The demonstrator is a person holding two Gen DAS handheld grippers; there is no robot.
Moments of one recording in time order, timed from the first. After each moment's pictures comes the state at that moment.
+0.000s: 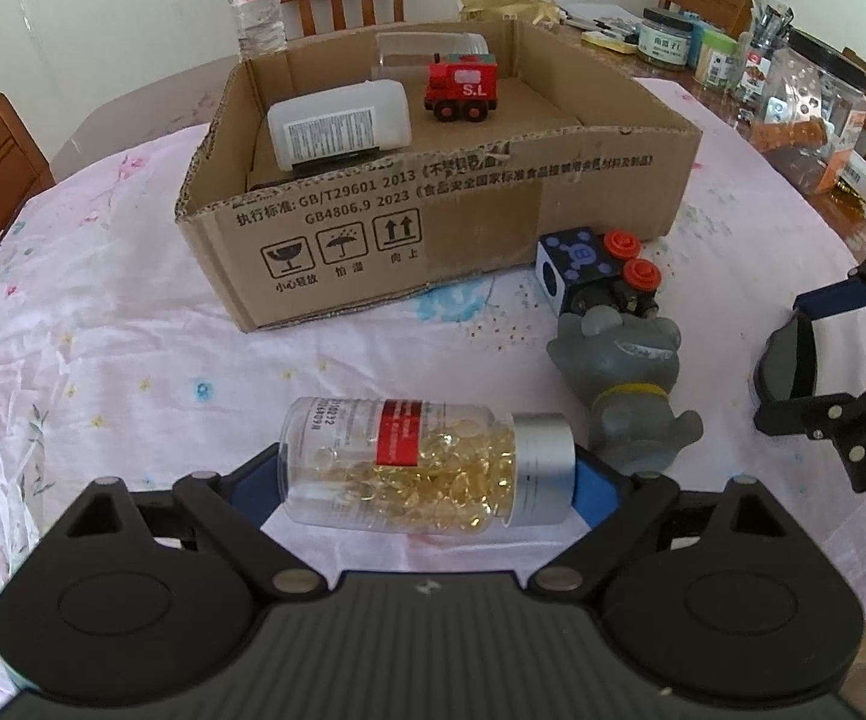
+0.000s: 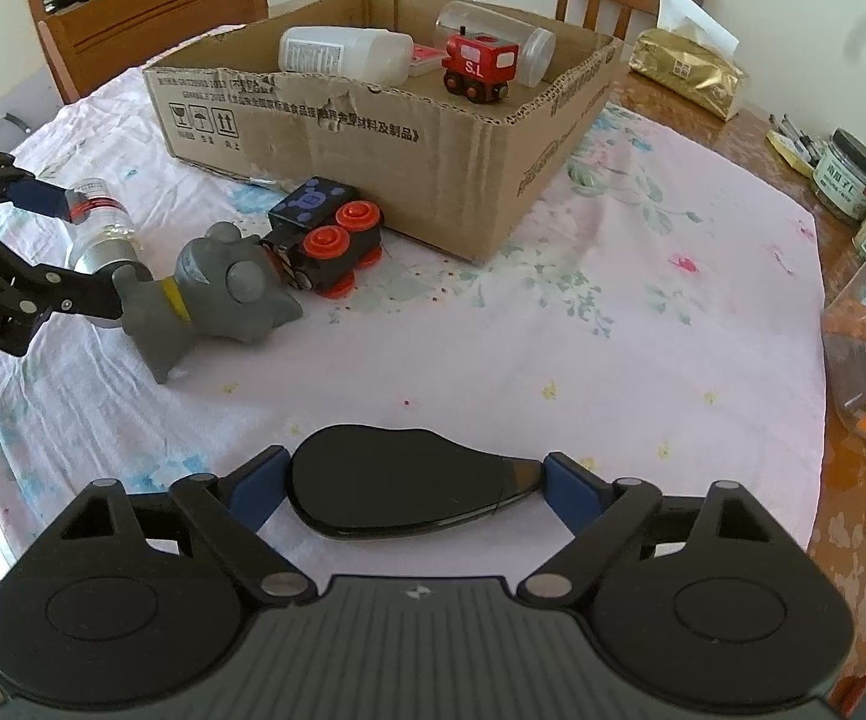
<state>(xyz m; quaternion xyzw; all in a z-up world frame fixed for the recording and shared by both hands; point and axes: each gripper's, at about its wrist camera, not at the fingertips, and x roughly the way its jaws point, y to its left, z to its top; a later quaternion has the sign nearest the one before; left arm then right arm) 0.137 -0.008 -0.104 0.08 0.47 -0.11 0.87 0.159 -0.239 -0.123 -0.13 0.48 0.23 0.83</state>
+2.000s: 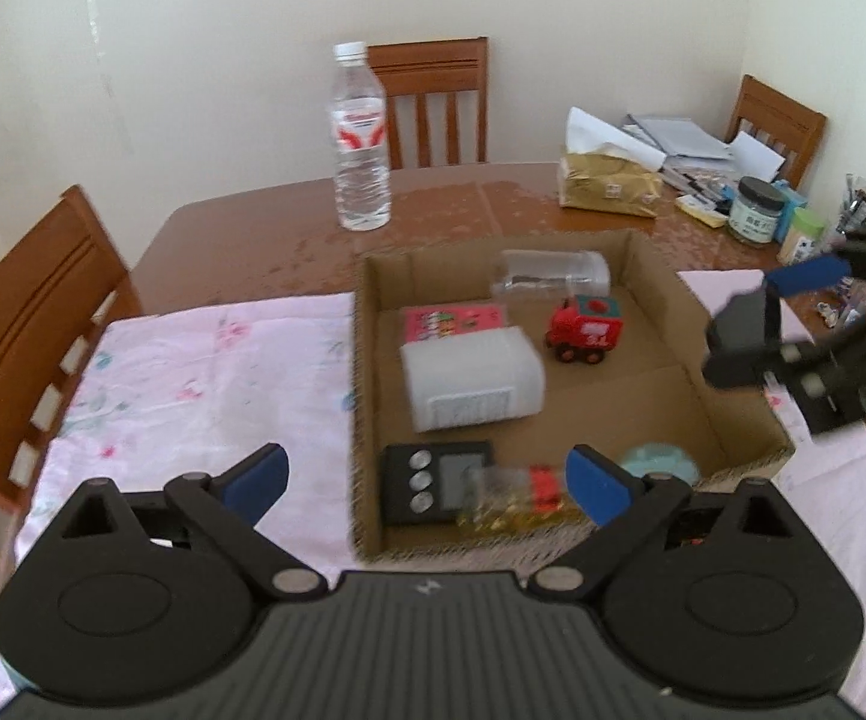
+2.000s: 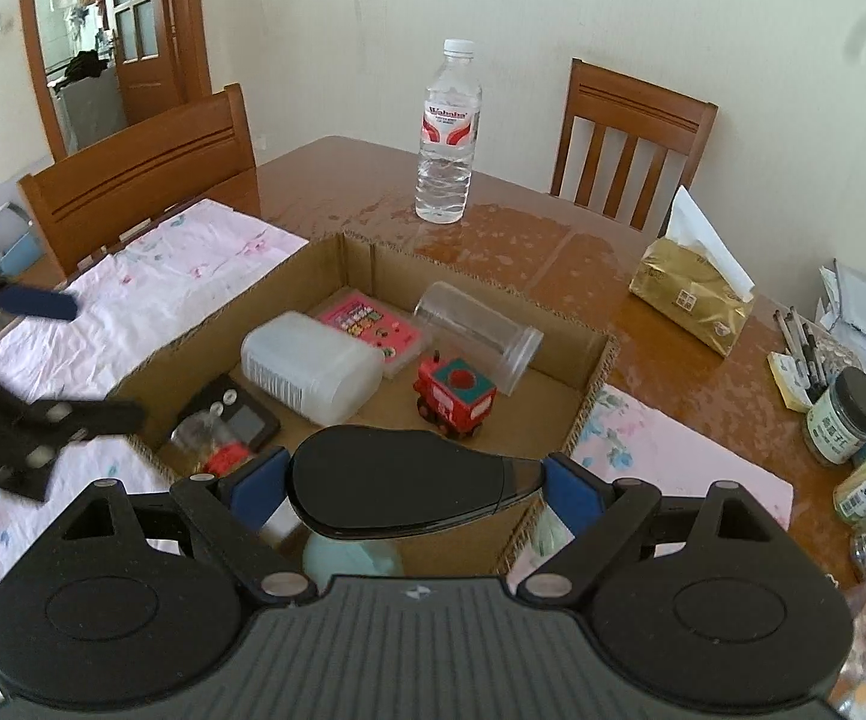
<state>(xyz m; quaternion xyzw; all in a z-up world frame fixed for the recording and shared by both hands) 0.220 0.028 -0.008 0.05 0.39 -0.05 0.92 0.297 -0.183 -0.011 -0.12 0.40 0.25 0.87</state>
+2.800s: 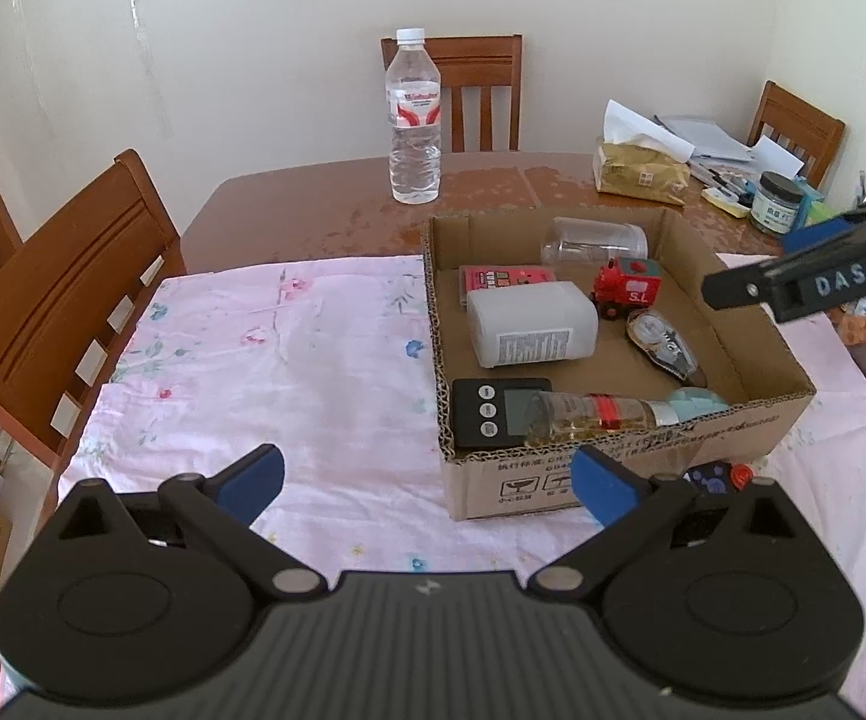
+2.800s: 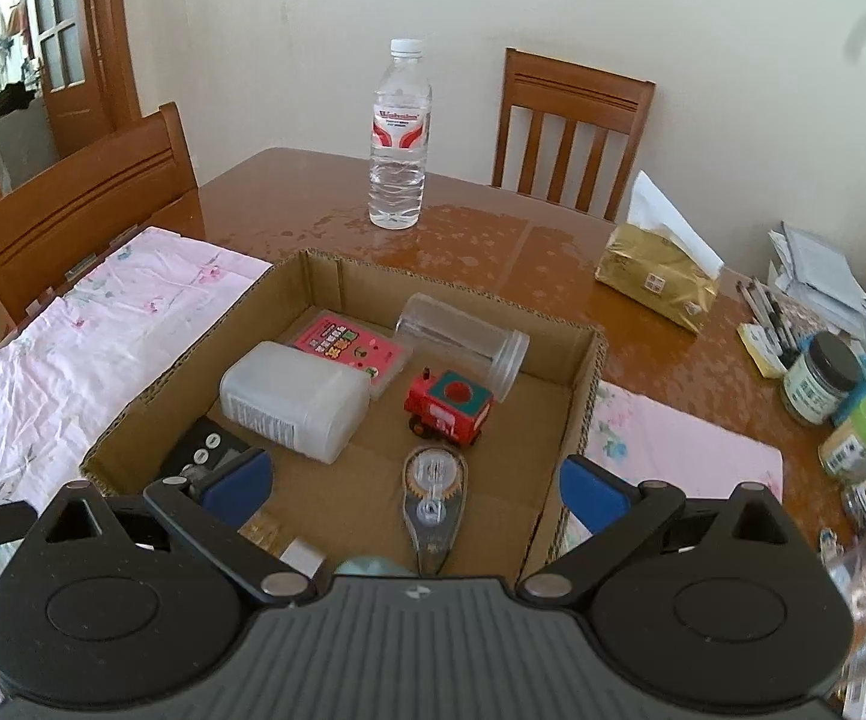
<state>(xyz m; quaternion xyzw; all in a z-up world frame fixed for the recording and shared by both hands) 0.181 0.066 -0.014 0.04 0.39 -0.03 0.92 0.292 -0.157 -0.013 -0.09 0.41 0.17 0.89</state>
